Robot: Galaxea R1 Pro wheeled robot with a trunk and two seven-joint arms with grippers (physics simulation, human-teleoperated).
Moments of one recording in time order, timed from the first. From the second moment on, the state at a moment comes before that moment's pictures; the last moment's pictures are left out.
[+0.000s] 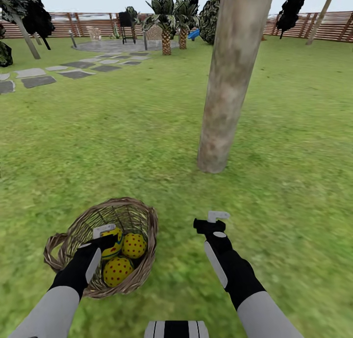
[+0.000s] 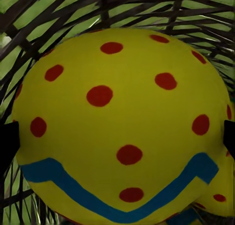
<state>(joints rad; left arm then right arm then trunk) -0.66 0.02 0.24 -0.67 0.01 0.31 0.08 -0.61 0.16 0.23 -0.99 -0.18 0.39 -0.37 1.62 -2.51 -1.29</state>
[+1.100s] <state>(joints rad) -0.67 0.02 0.24 -0.66 0.01 0.43 0.08 -0.61 0.16 0.23 -0.99 -0.18 0.39 -0.37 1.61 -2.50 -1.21</state>
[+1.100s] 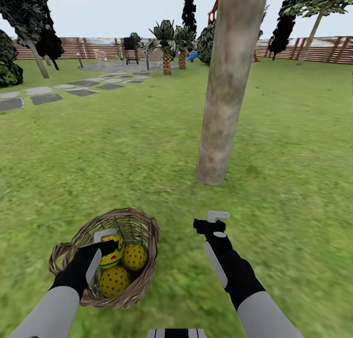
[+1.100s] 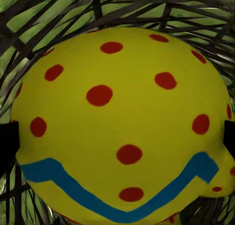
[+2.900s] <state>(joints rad) -0.67 -0.01 0.24 -0.65 0.01 0.75 0.07 -0.61 0.16 0.23 -0.99 -0.18 0.40 -0.37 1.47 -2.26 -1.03</state>
